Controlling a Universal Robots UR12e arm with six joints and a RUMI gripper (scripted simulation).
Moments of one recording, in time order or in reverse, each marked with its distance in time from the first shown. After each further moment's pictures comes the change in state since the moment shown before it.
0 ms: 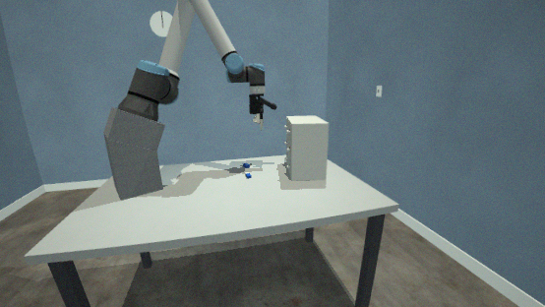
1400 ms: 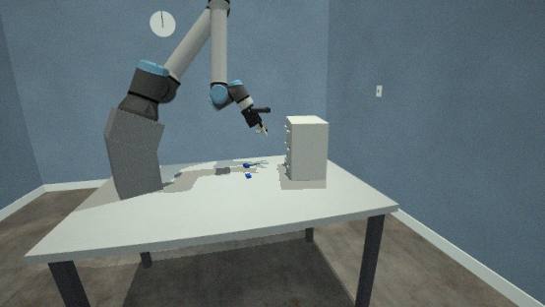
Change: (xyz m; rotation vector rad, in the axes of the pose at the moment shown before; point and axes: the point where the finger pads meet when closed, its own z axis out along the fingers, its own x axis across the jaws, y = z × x) arm 0.000 -0.036 0.041 0.509 0.000 0.000
